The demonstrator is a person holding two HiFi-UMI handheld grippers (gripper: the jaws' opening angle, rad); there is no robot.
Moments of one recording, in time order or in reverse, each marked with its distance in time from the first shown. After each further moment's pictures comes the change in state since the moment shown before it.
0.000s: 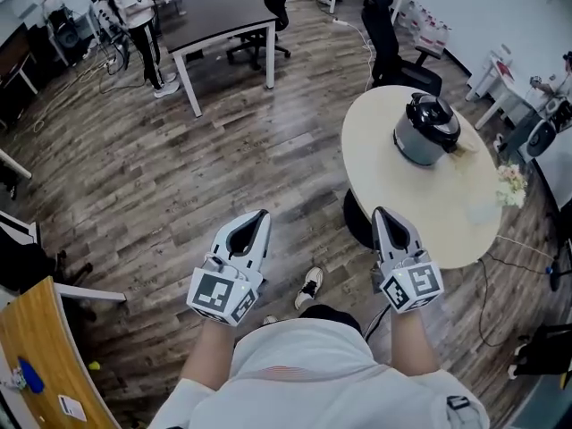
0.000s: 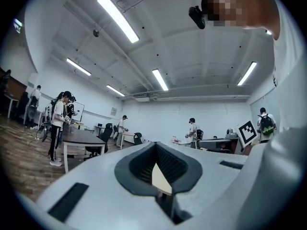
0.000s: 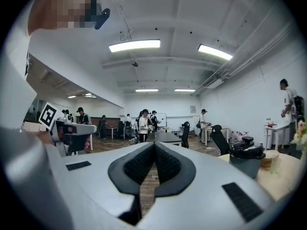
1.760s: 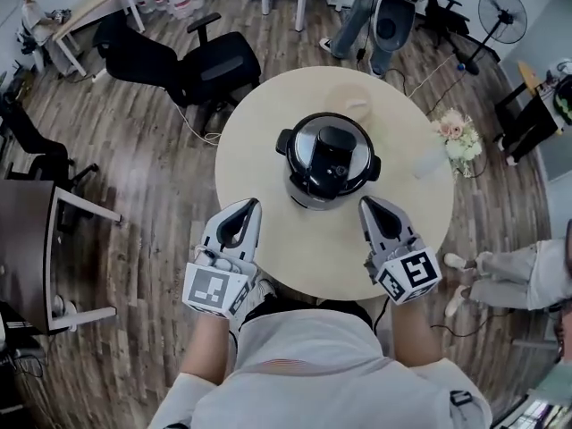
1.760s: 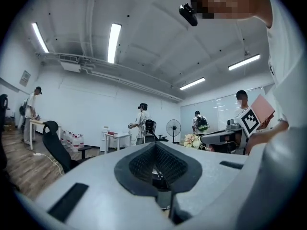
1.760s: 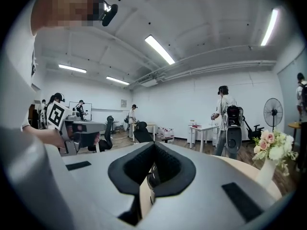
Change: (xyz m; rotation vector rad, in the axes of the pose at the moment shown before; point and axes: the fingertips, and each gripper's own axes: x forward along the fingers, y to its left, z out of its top) left arm 0.733 -0.012 -0.060 0.064 0.159 -0.974; right arm 0.210 -0.498 -0.006 0.079 0.078 -0.890
